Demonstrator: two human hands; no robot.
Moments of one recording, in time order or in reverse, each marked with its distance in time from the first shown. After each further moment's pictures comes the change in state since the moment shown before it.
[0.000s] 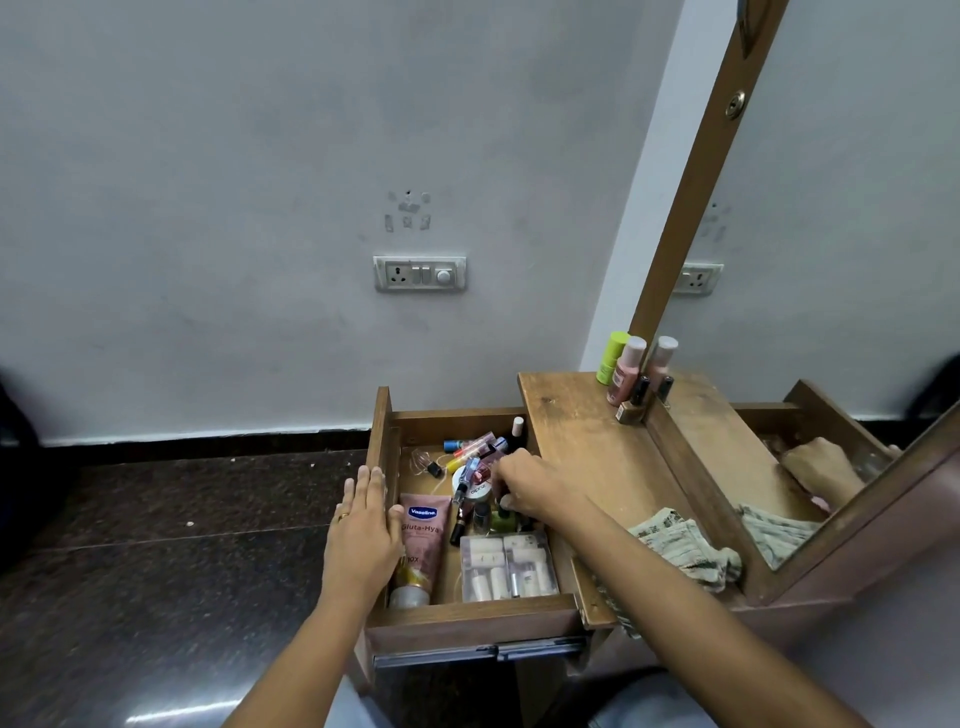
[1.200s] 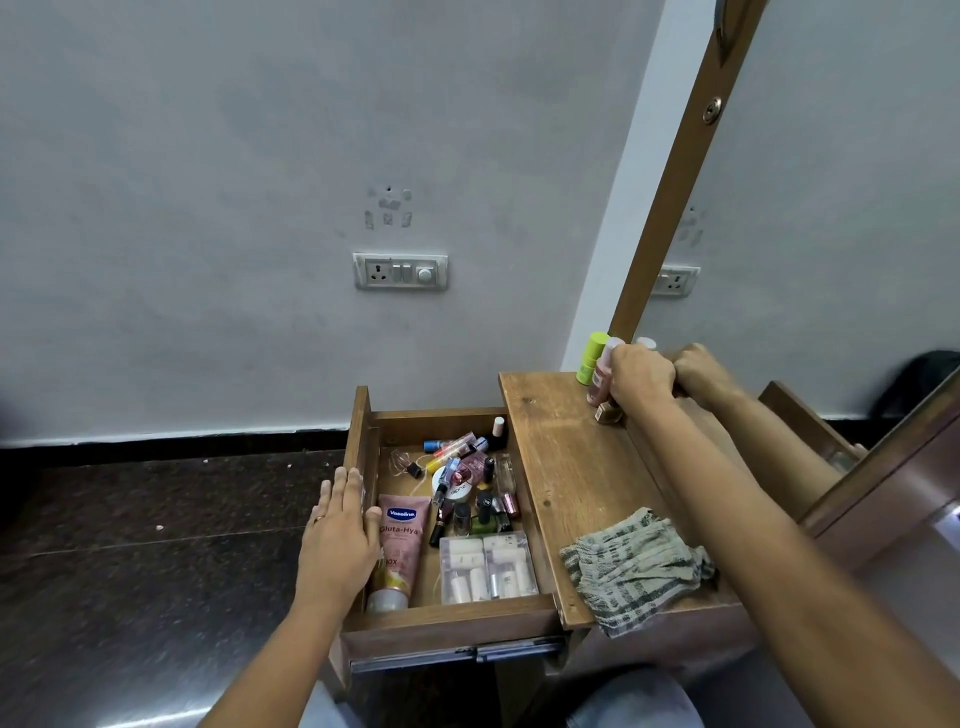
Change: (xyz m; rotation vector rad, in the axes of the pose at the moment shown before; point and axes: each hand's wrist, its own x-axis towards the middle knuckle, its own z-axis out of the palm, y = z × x) left_hand 0.001 0.002 0.001 0.012 0.001 -0.020; right_hand -0.014 0.108 -0.118 -0.313 0.389 0.627
